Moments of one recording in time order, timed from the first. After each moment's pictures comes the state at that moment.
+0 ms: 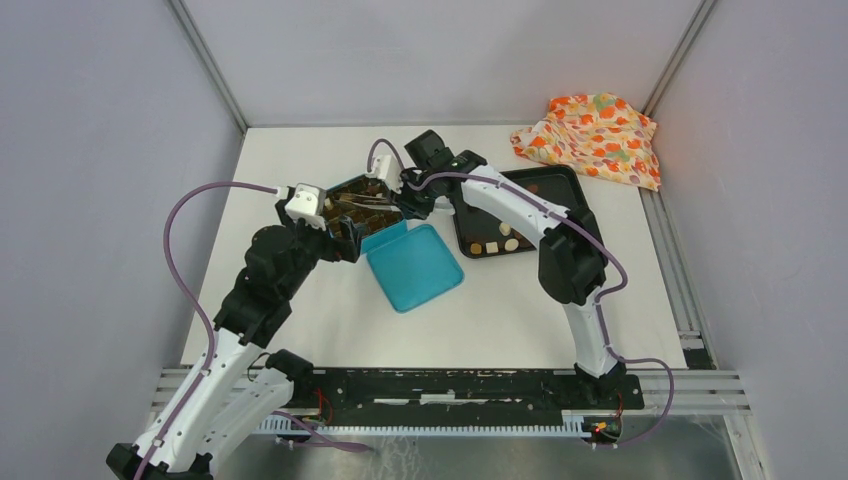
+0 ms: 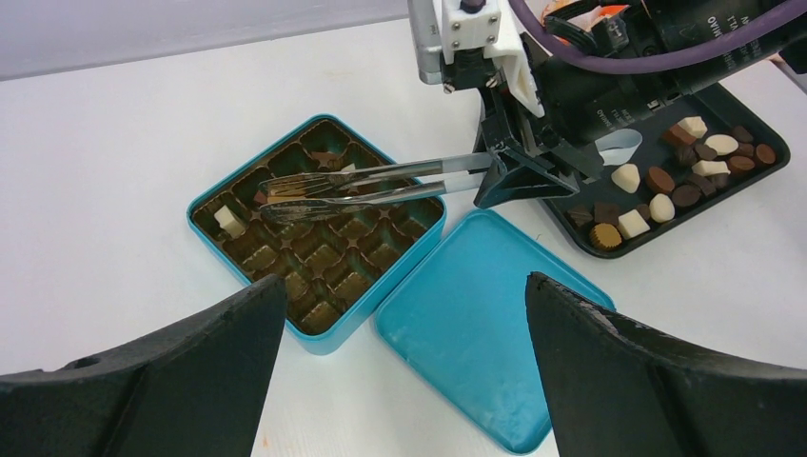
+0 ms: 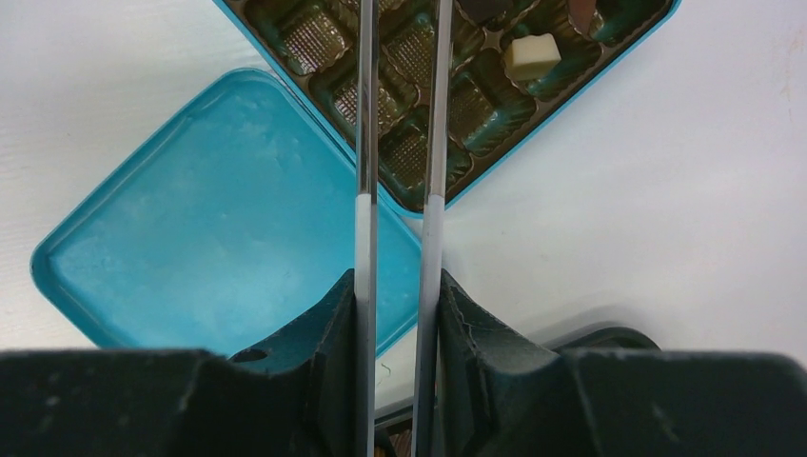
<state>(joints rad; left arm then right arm) -0.44 0.65 0.74 -0.27 -0.10 -0.08 0.72 2.13 1.93 -0.69 -0.33 -0.57</state>
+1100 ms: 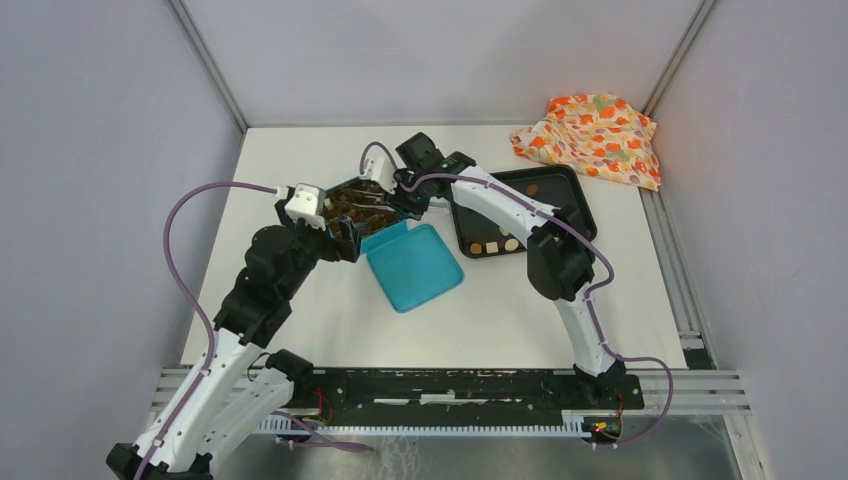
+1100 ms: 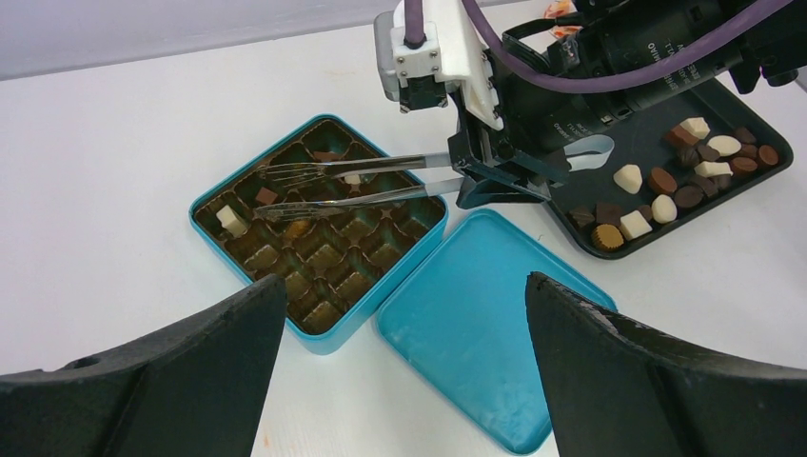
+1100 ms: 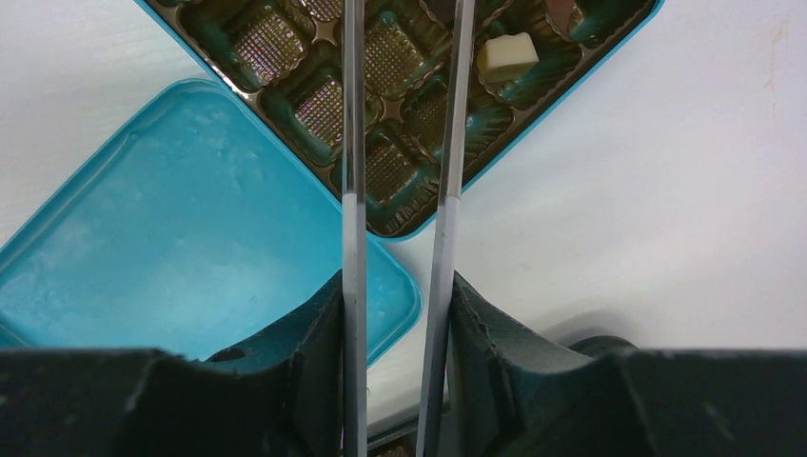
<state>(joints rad) -0.44 0.65 0.74 -0.27 -0.10 -0.08 0.75 2.21 2.01 -0.70 -0.23 -0.57</state>
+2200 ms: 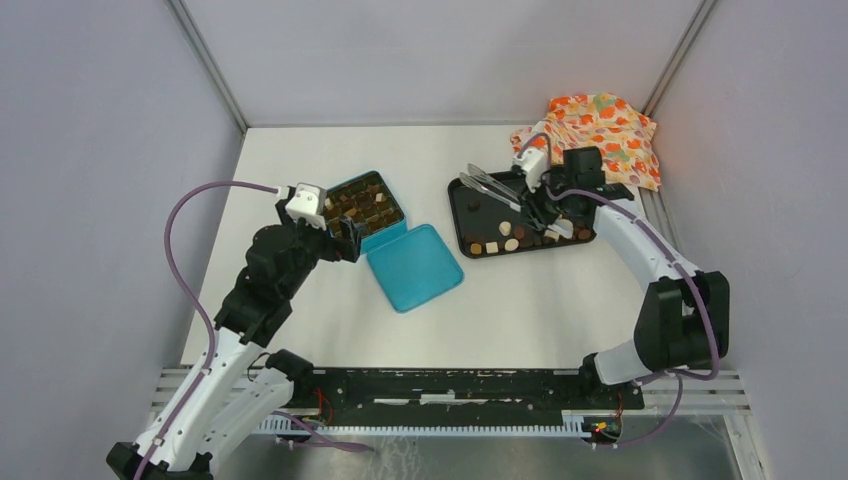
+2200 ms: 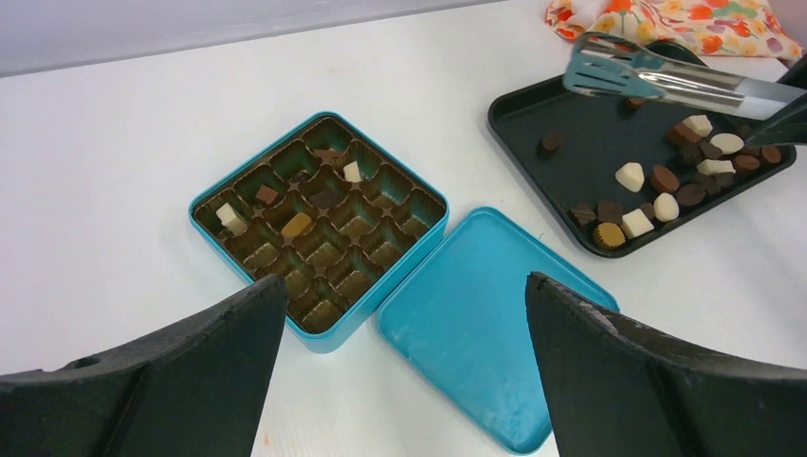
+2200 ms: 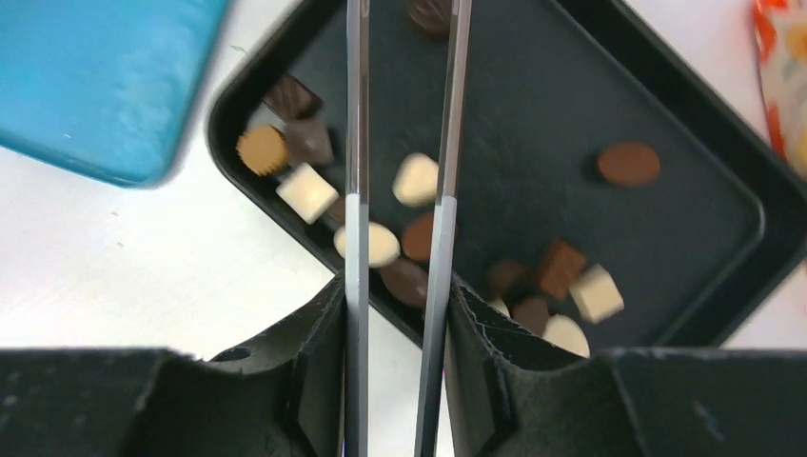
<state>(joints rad) -0.44 0.65 0.74 -0.27 -0.10 -0.08 0.23 1.50 1.16 -0.52 -0.46 -0.55</state>
